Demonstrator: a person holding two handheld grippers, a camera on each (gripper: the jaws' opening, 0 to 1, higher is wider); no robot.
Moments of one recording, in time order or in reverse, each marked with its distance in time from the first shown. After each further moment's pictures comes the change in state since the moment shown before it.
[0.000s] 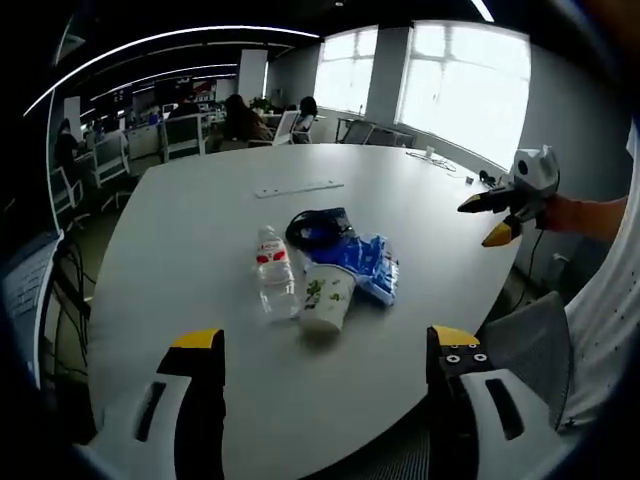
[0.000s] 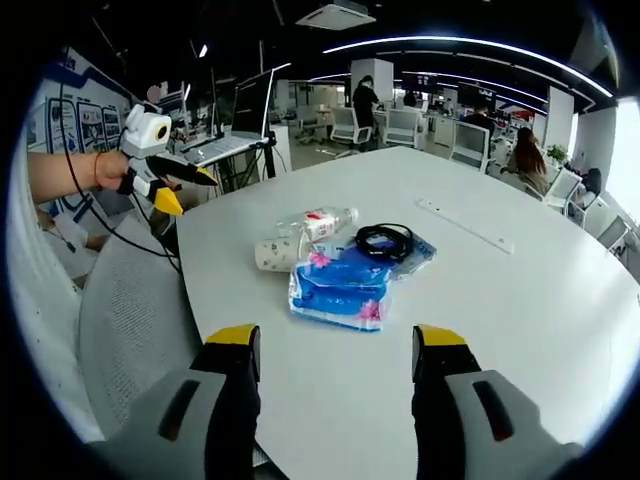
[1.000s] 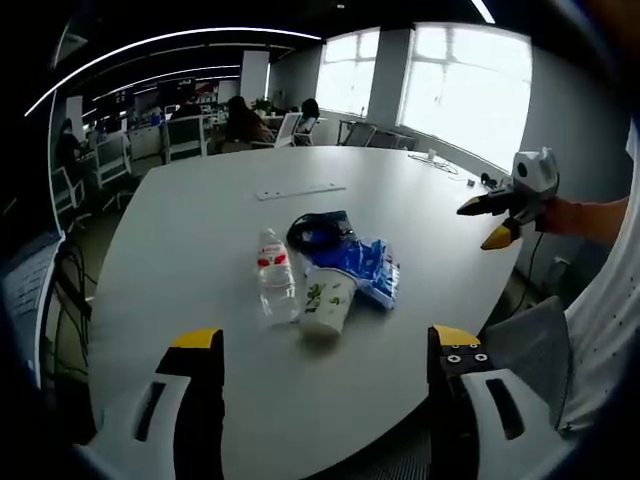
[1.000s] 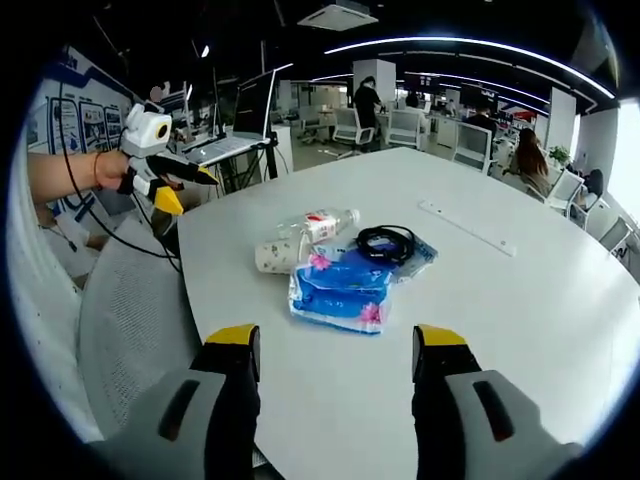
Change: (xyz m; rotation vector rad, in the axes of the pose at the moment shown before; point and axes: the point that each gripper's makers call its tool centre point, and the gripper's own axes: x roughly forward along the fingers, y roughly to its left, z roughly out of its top) left arm 0.000 0.000 0.002 -0.006 -0.007 0.008; right arm 0.002 0.000 0.002 -0.006 -0.002 0.010
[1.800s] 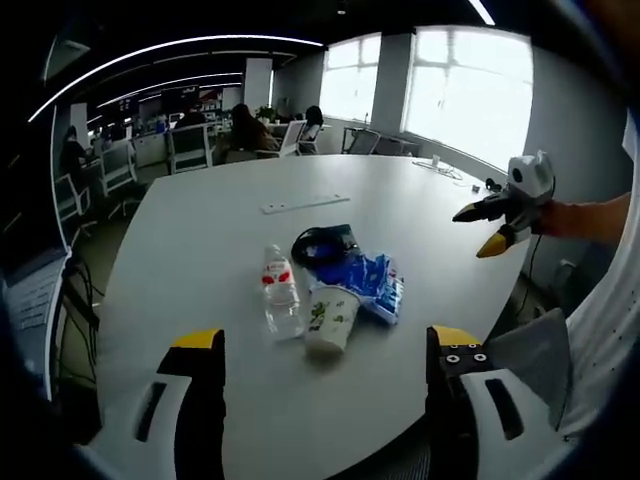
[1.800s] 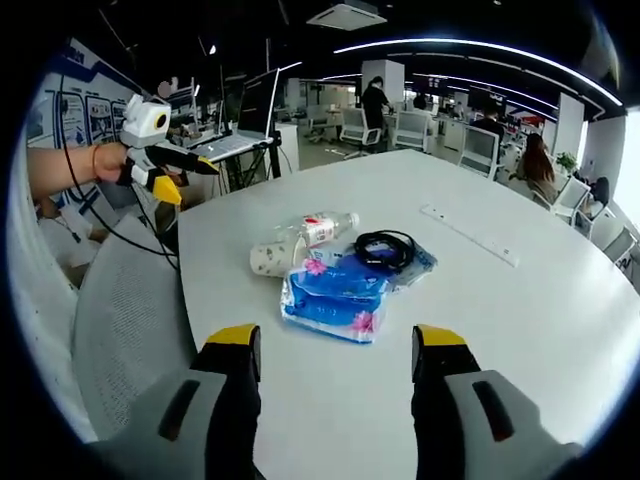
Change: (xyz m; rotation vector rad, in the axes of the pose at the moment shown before) left arm -0.002 -0.001 0.024 0.014 -0.034 0.033; right arm 0.009 -0.014 0.011 -0.035 0.006 0.028
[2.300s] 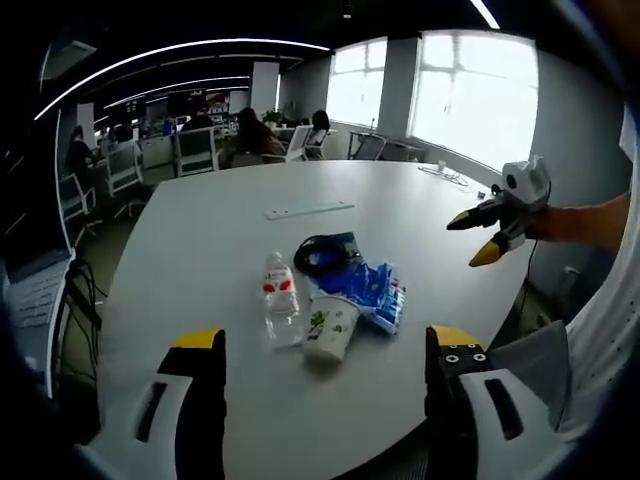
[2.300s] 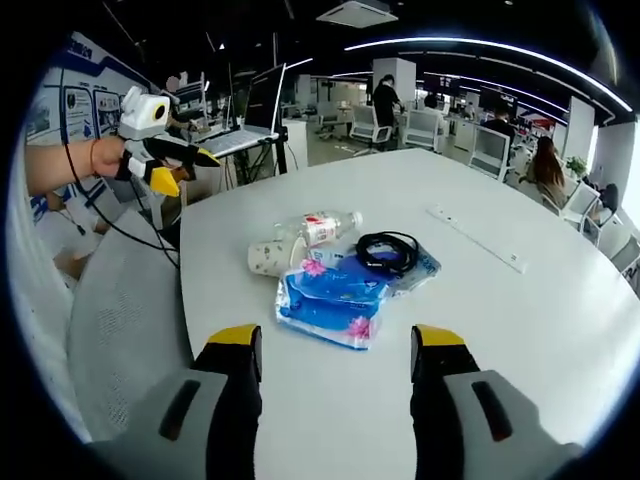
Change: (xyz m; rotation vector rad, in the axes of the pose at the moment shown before) left arm 0.002 -0.005 0.008 -0.020 -0.019 0.024; right arm 0.013 -0.009 0.003 -0.025 0.014 0.041
